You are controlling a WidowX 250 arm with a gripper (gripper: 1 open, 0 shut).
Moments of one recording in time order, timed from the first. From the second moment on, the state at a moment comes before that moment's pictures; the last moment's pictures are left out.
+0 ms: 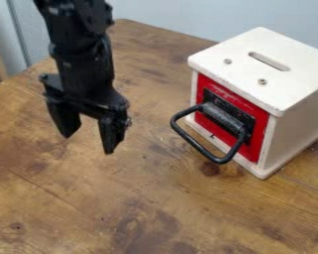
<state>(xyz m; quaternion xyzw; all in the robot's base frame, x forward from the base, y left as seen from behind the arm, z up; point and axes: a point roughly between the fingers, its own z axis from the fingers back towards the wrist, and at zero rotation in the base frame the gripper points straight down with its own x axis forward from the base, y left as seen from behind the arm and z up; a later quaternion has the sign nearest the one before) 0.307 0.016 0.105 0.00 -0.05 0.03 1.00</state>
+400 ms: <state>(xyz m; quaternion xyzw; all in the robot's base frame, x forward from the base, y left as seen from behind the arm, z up) 0.308 0.022 0.098 0.00 -0.05 0.05 1.00</state>
